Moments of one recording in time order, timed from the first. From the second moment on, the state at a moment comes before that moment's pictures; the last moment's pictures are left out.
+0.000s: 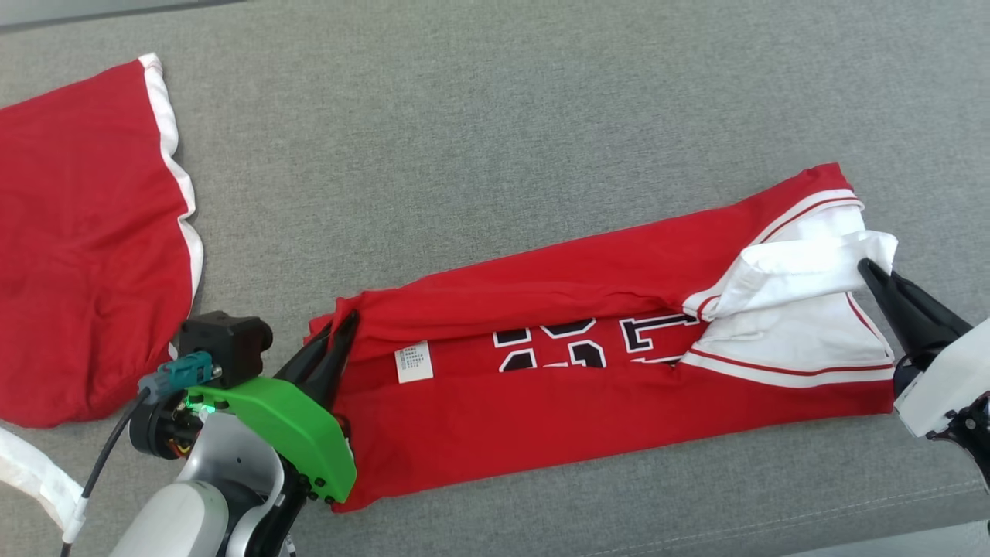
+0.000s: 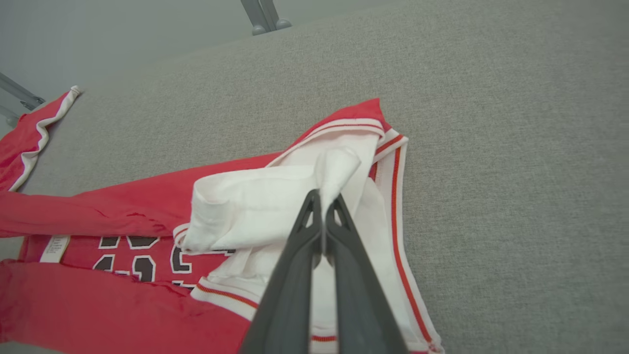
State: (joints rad) left arm -0.20 0.39 -0.43 -0.18 -0.64 0.10 0.34; right arm -0.09 -0.46 -0.03 -0.16 0.70 0.13 0.38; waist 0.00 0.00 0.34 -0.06
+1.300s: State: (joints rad) left arm 0.02 0.10 -0.30 0.03 -0.23 0.08 -0.26; right arm -0.26 -0.29 -0.15 0.33 0.57 0.13 0.53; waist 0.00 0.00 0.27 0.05
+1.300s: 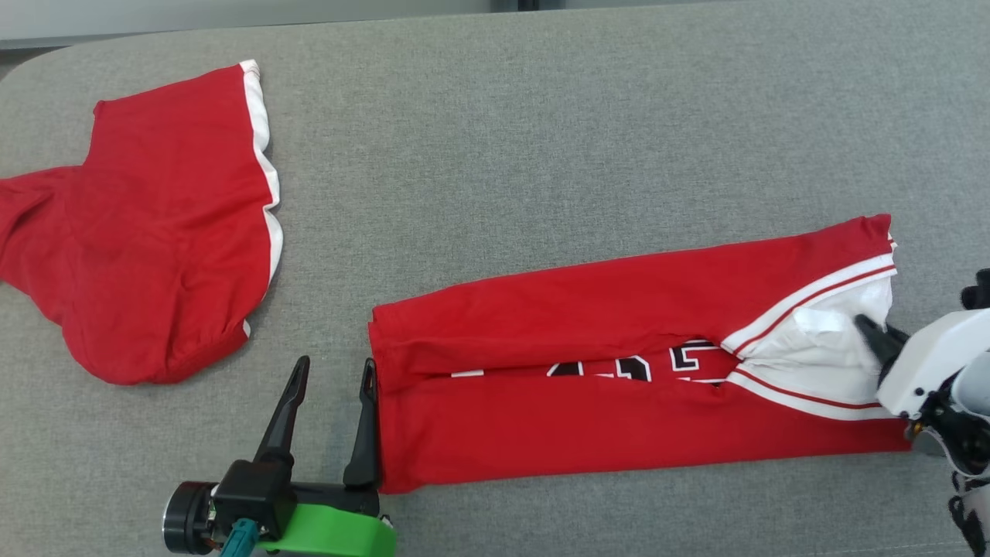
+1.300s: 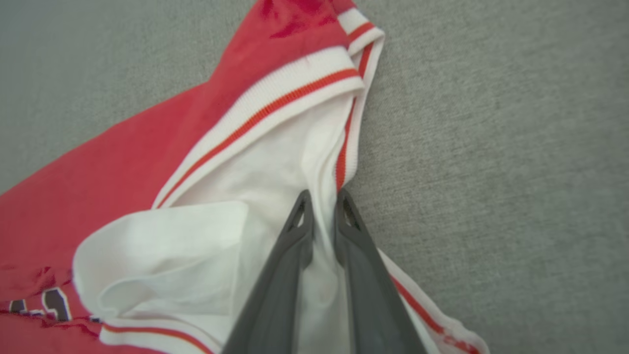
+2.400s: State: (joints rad) left arm 0.08 0.05 -0.22 0.11 -0.27 0.03 -0.26; right arm -0.11 -0.24 0.07 -0.03 0.58 0.13 0.53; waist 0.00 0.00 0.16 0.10
